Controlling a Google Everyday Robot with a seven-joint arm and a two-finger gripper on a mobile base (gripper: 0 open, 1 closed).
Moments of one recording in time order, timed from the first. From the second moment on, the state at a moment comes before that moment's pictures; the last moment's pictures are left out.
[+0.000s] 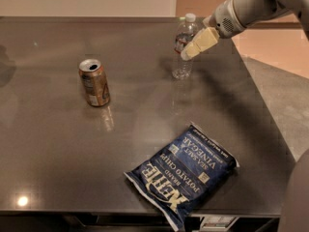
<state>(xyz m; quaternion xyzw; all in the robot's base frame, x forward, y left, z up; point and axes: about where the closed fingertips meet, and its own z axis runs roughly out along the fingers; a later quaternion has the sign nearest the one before) 0.706 -0.124 0.932 -0.49 0.77 0.17 0.37</state>
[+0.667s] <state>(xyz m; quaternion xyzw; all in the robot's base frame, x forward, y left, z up) 0.710 -0.113 0.931 -0.49 0.76 0.19 0.38</state>
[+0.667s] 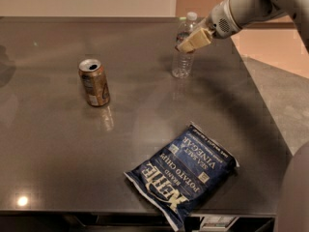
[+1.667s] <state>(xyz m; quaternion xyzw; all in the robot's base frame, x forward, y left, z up) 0.654 -0.114 0.948 -0.53 0.73 0.24 0.37</state>
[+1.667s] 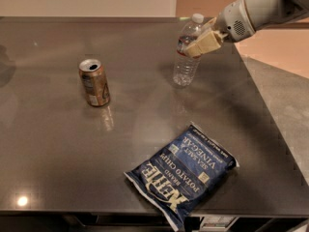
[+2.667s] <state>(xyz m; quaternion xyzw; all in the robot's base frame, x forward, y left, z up) 0.561 -0.095 0.949 -0.63 0.66 0.23 0.34</state>
